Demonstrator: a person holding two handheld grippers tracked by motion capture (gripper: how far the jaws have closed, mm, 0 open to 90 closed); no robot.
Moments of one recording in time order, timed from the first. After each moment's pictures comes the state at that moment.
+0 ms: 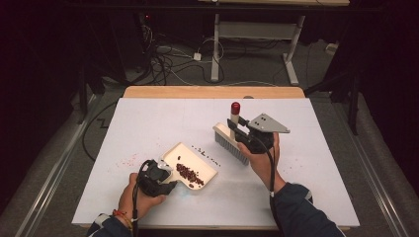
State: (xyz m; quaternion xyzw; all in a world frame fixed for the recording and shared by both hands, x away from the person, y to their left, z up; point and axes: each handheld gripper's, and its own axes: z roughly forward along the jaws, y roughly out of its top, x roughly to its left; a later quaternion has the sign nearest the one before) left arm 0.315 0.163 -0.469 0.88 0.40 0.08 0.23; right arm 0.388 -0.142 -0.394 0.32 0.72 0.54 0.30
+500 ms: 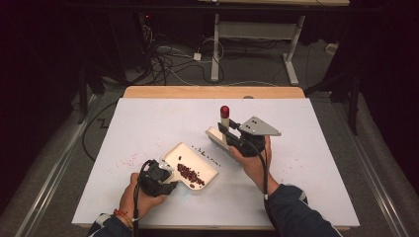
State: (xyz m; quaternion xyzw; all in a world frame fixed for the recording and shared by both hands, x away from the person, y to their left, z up) left arm 0.316 0.161 -0.471 0.88 0.40 0.08 0.24; right arm 0.382 -0.121 -0.398 0.30 0.73 0.55 0.28
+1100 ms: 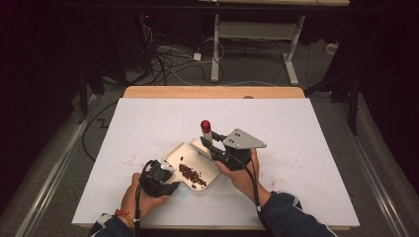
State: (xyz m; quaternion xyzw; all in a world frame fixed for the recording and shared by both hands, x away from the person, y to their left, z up) left arm 0.315 0.156 -0.469 0.89 0.39 0.08 0.24; right arm 0.348 -0.086 -0.400 0.24 0.75 0.56 0.25
